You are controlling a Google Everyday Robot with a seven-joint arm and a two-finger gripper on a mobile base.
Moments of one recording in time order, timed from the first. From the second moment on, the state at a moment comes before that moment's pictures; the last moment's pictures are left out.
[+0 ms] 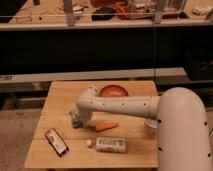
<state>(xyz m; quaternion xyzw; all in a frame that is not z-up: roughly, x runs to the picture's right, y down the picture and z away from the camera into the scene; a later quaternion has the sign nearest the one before) -0.152 0.204 0.850 -0.18 -0.32 -0.54 0.76</state>
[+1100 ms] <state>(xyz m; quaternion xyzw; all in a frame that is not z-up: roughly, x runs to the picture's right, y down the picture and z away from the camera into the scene) -0.128 0.210 0.839 -0.19 -0.34 -0.52 0.76</state>
